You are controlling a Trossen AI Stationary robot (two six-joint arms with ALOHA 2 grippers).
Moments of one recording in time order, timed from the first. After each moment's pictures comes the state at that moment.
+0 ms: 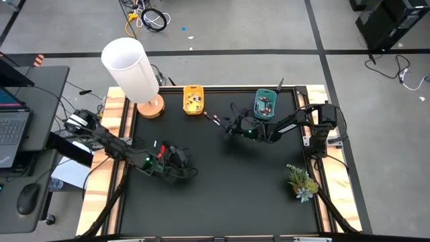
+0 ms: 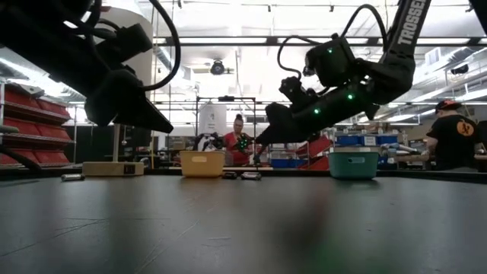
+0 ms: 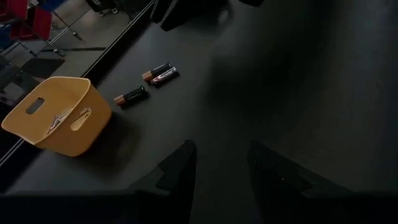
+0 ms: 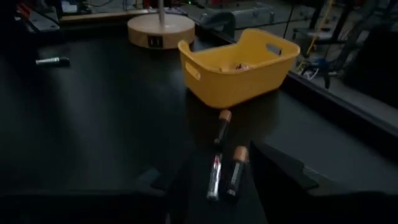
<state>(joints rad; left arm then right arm) -0.46 1.45 0.57 0.01 -0.92 -0.40 -0.18 1.85 0.65 0.86 0.37 0.09</state>
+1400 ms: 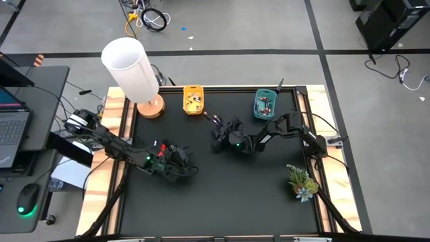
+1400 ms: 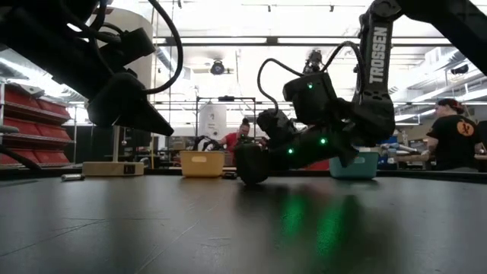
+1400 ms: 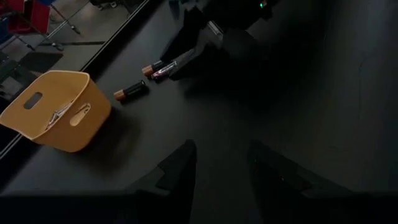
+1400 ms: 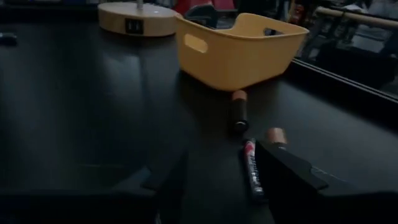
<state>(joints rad) -0.44 1.45 0.57 0.00 -0.90 -0.40 -0.08 2.24 0.83 1.12 0.65 0.06</state>
